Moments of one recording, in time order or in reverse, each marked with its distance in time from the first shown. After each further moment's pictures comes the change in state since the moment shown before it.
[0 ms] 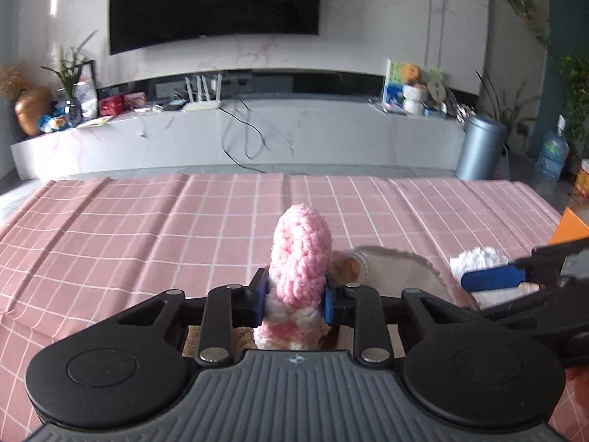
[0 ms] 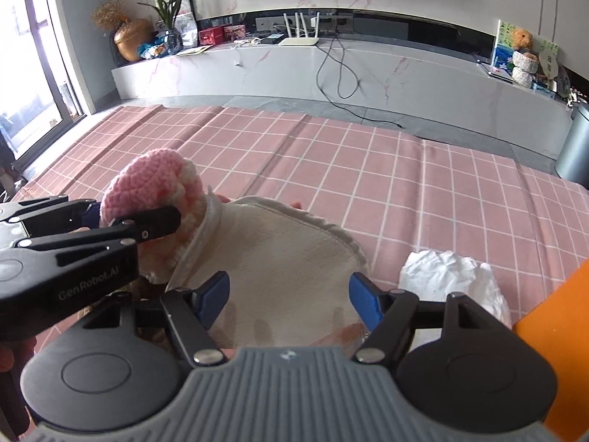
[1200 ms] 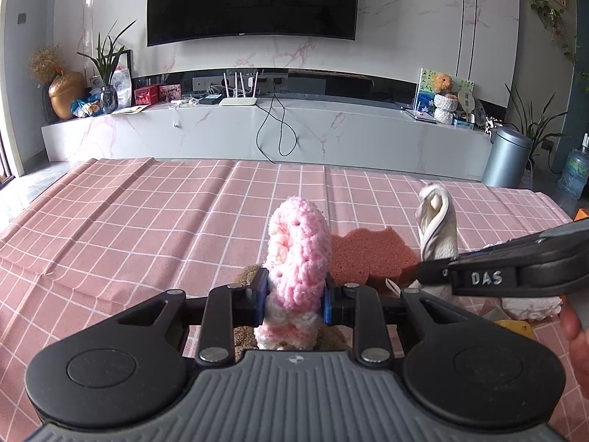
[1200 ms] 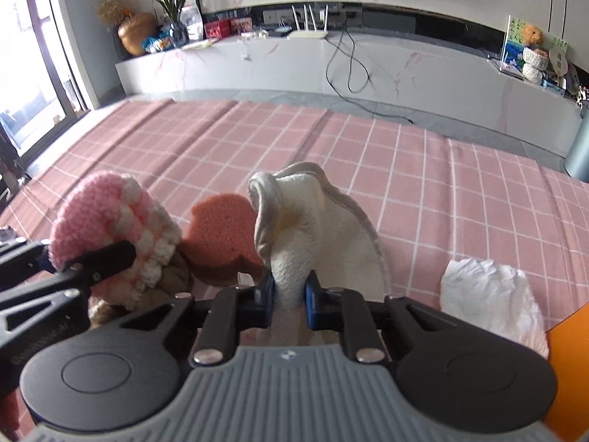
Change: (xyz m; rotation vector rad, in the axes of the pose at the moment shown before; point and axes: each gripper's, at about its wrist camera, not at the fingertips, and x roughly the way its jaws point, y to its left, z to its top) left arm -0.026 0.027 -0.014 -0.062 0.014 0.062; right arm 0.010 0.020 0.011 0.018 -0.014 0.032
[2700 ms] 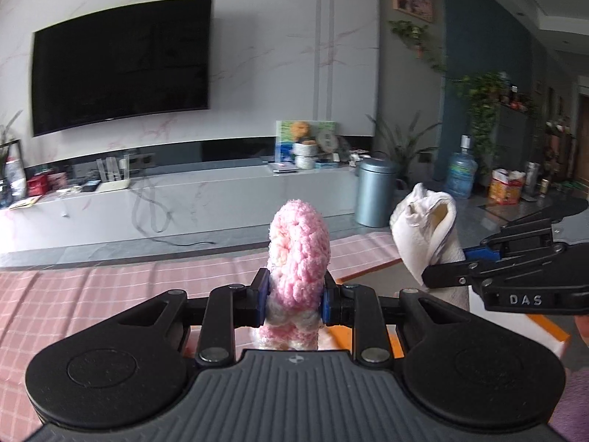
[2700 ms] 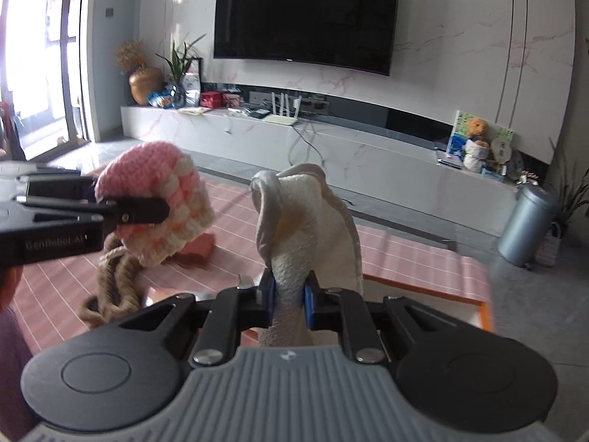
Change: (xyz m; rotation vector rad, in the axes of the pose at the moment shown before) left arm -0.112 -0.171 0.042 0.219 -0.166 -0.361; right arm -0.268 -0.119 -0.063 -0.172 -0.214 -0.159
